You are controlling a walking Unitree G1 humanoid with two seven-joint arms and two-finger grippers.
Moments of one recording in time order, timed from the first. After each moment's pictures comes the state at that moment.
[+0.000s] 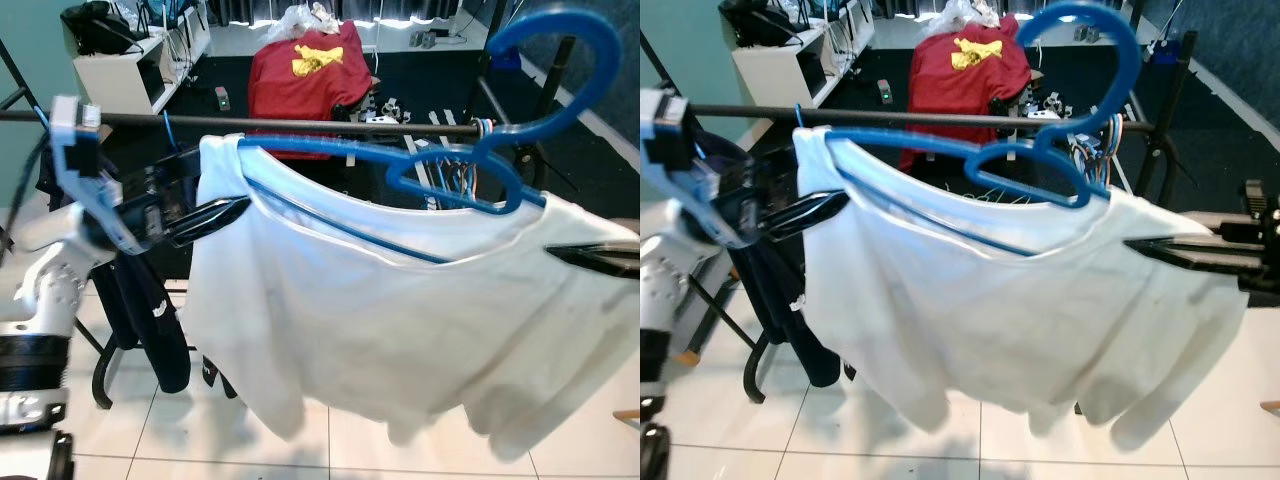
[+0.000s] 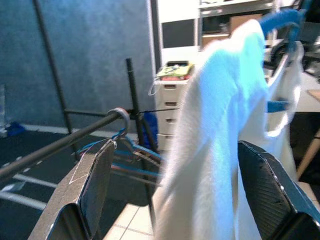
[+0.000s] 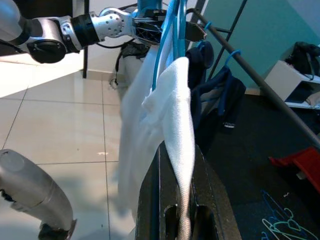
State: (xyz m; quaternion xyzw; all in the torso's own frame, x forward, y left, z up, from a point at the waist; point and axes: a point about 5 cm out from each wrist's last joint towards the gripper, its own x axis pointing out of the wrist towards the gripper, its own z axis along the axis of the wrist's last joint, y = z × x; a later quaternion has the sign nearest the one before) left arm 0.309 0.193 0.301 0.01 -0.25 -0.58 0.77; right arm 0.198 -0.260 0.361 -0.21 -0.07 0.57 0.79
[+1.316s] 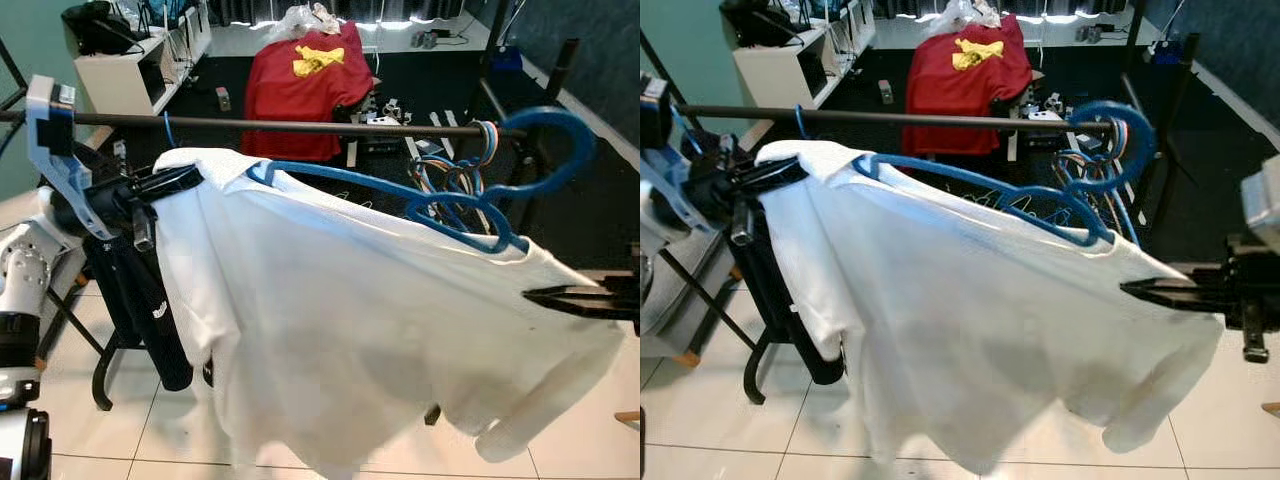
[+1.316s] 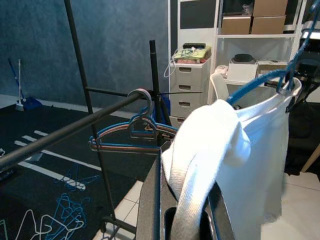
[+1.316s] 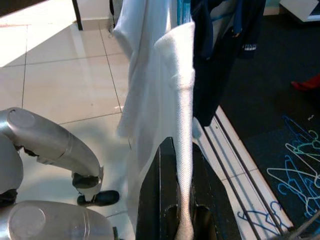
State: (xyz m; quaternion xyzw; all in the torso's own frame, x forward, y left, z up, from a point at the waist) left arm 0.316 0.236 0.305 0.01 -0.20 -0.52 0.83; right arm 0.206 -0.275 0.313 -0.22 0.08 0.52 0.82
